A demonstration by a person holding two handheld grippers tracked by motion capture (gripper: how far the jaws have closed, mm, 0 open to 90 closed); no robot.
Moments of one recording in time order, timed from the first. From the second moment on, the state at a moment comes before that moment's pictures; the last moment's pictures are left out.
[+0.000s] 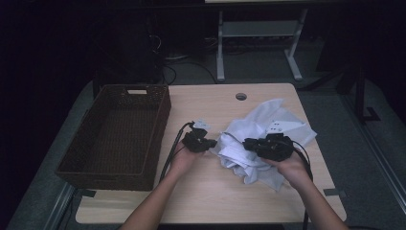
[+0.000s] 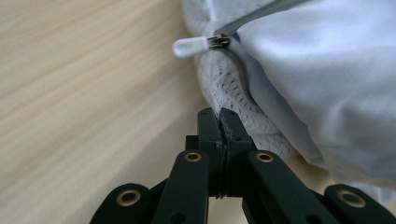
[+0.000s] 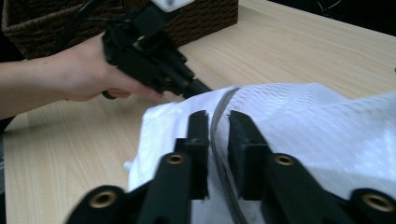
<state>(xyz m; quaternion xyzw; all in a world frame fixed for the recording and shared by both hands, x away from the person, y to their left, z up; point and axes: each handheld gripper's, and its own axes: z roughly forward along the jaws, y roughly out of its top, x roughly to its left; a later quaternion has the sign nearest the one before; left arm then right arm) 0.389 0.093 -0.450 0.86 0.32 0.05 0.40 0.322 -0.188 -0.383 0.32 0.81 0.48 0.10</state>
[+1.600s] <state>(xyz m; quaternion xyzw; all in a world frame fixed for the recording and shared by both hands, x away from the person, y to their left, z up) 0.300 0.118 -0.452 0.87 0.27 0.01 0.41 0.268 -0.125 -0.453 0.23 0.91 0.33 0.14</state>
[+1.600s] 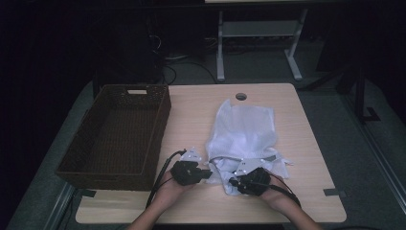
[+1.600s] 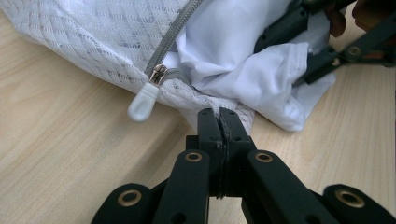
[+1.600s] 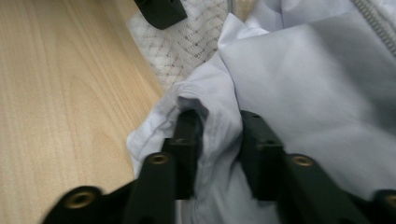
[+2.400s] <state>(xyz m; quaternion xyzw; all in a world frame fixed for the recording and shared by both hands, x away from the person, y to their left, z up) 0.296 0.106 -0.450 0.88 0.24 0.00 0.41 0.297 -0.129 -0.440 0.32 0.85 0.39 0.16</state>
